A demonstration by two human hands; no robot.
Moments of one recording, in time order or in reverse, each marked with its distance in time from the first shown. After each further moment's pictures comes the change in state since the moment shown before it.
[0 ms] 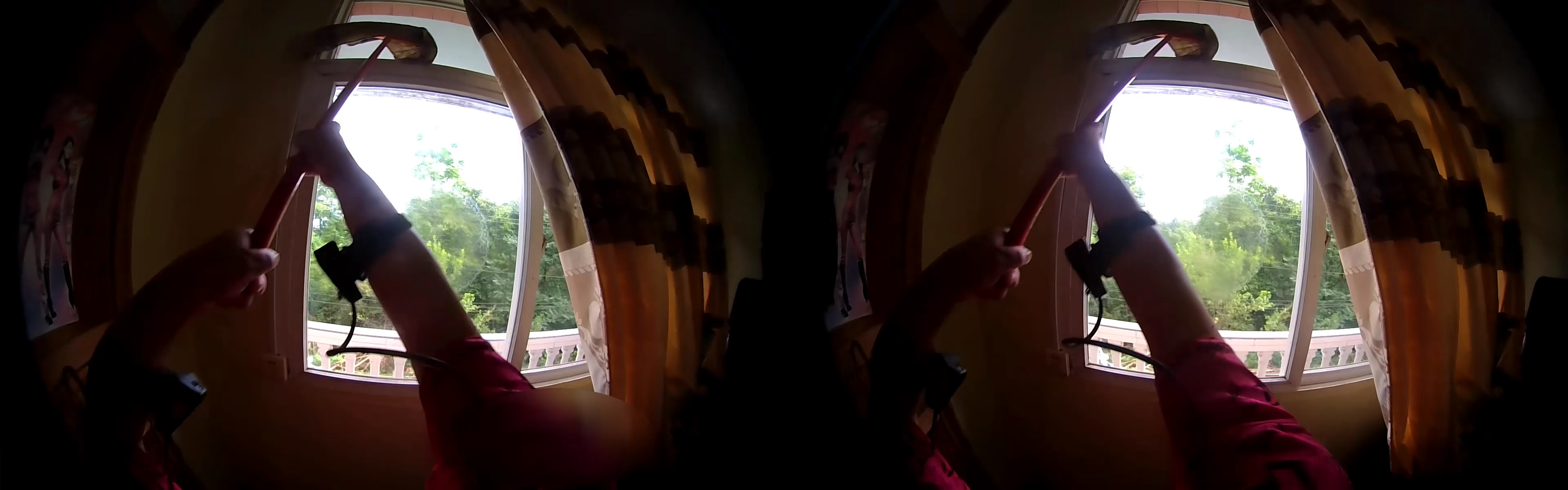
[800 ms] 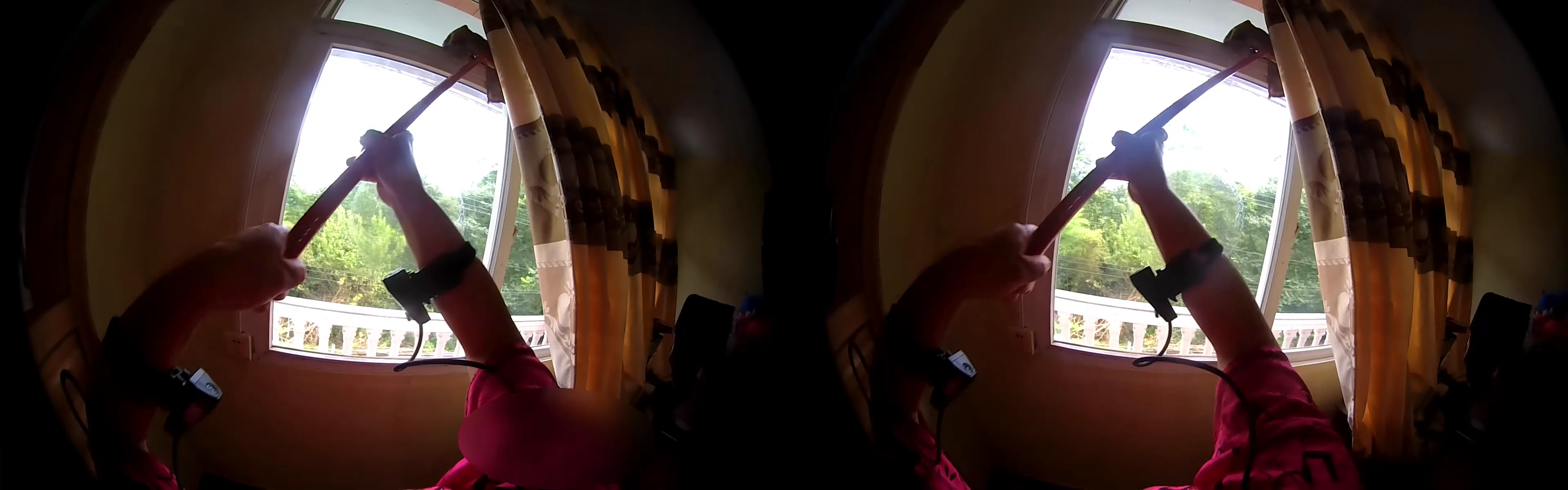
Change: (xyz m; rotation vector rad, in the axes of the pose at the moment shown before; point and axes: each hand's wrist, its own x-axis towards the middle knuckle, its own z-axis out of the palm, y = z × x) left_hand 0.019 -0.033 -0.002 0.256 -0.259 0.087; right_hand -0.090 -0.055 -0.036 0.693 0.431 0.679
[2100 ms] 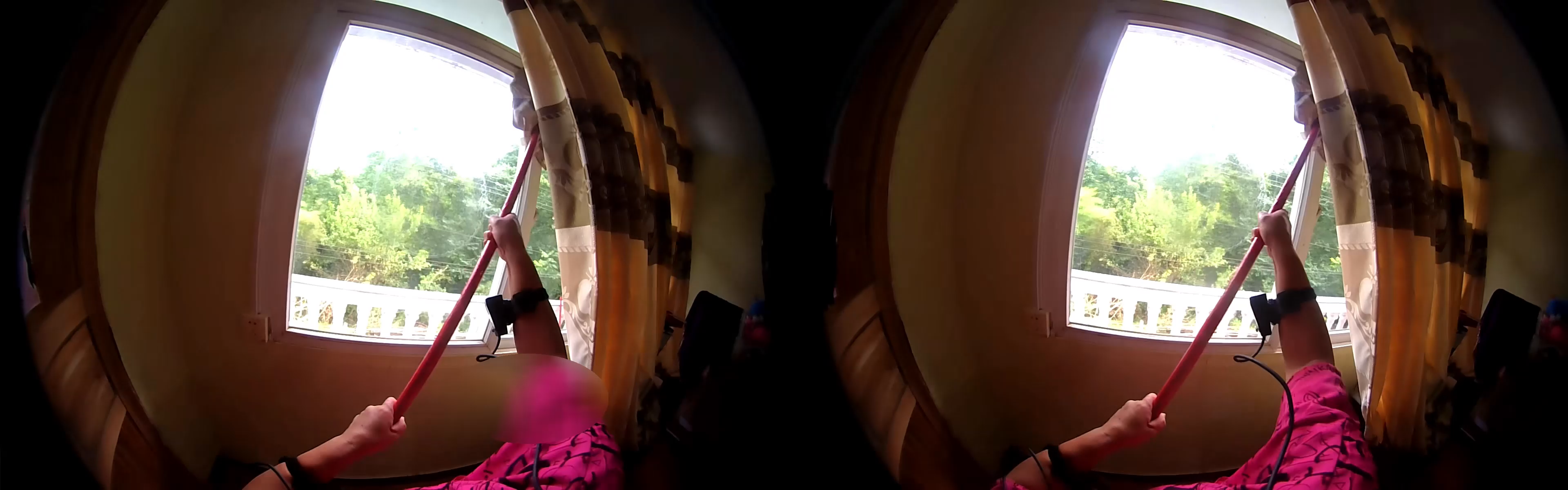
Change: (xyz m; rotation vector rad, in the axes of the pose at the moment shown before) left_hand 0.003 -0.108 0.282 -0.197 -0.194 0.026; right_hand -0.068 0.079 -0.239 -0.620 0.532 0.363
